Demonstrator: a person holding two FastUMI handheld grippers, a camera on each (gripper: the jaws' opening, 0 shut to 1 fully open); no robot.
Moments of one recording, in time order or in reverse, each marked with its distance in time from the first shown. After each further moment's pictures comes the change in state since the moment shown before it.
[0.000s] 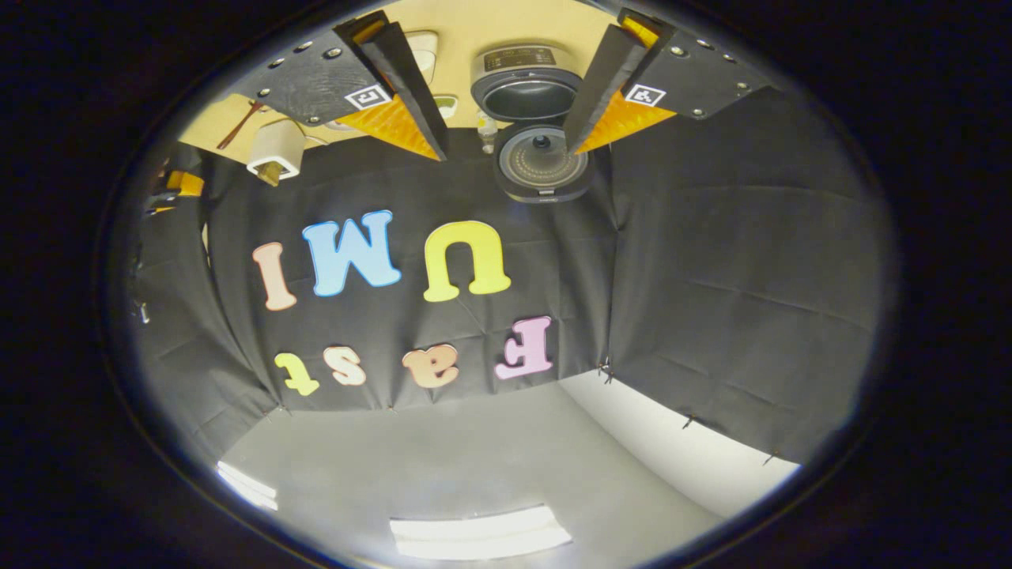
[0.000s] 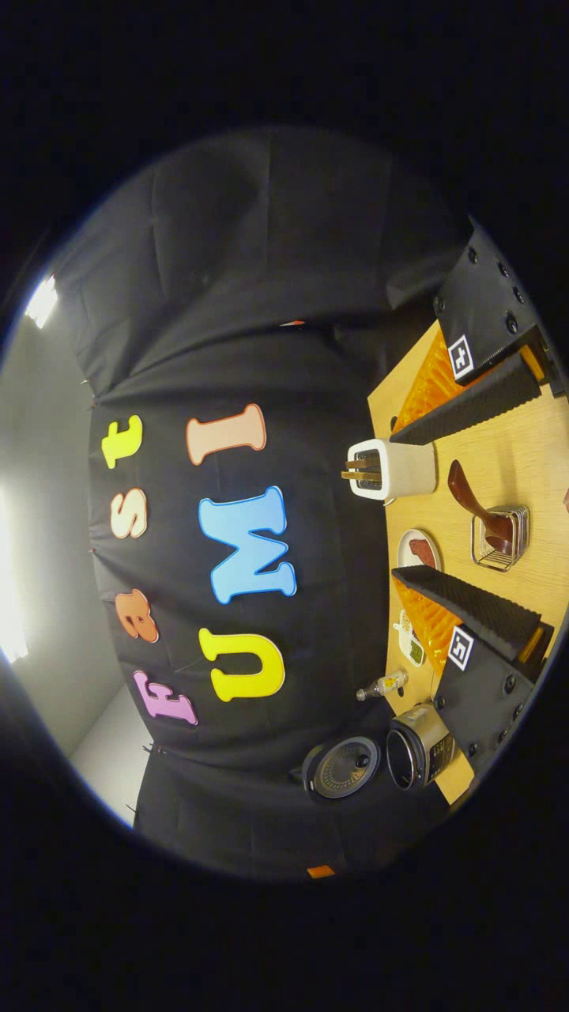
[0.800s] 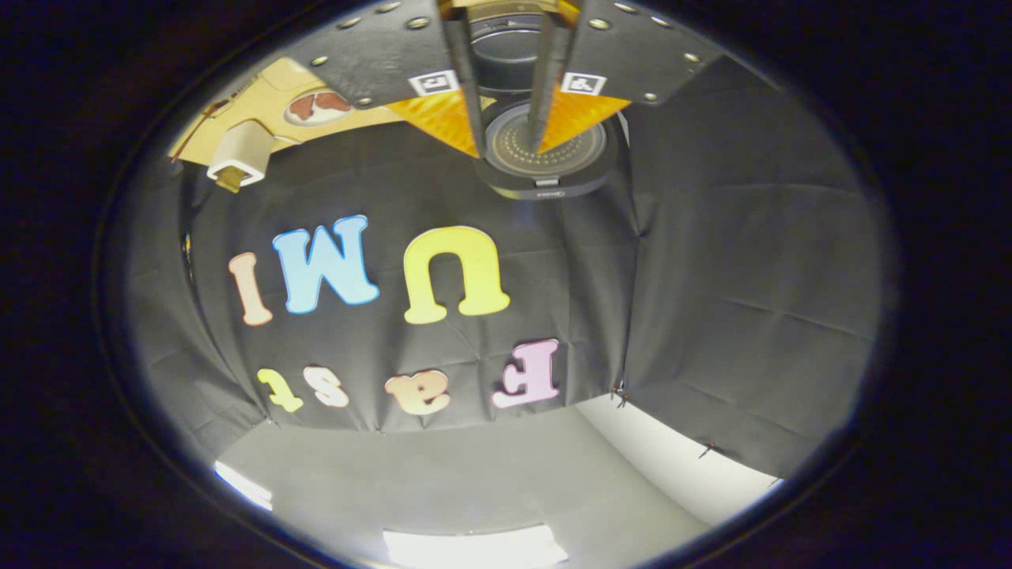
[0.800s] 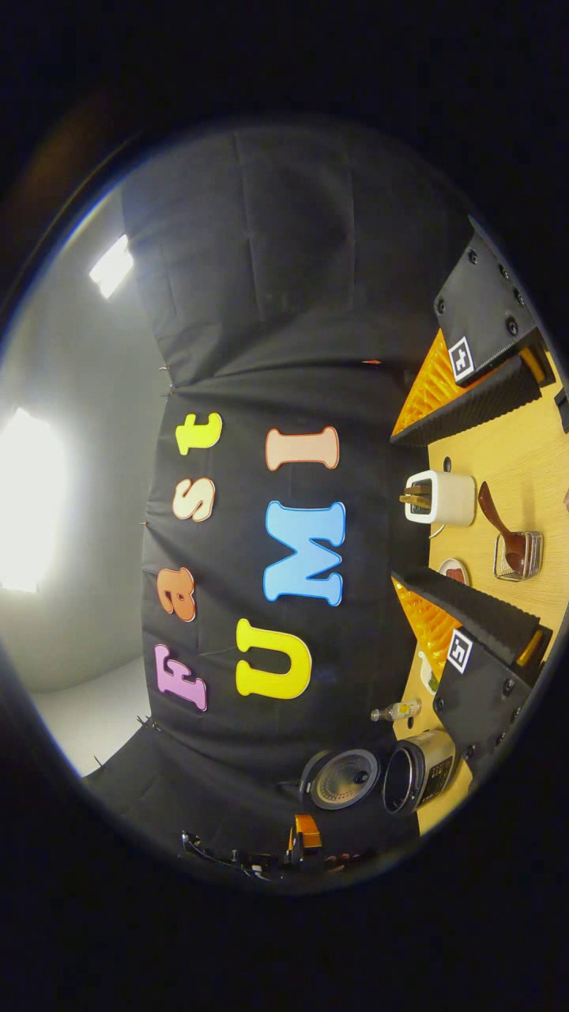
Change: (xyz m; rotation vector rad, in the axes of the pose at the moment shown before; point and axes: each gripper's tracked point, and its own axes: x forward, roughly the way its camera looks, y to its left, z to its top) left arm 0.172 0.031 -0.033 -0.020 -0.010 -0.050; right arm -0.082 0.038 0.073 -0.205 -0.255 -0.101
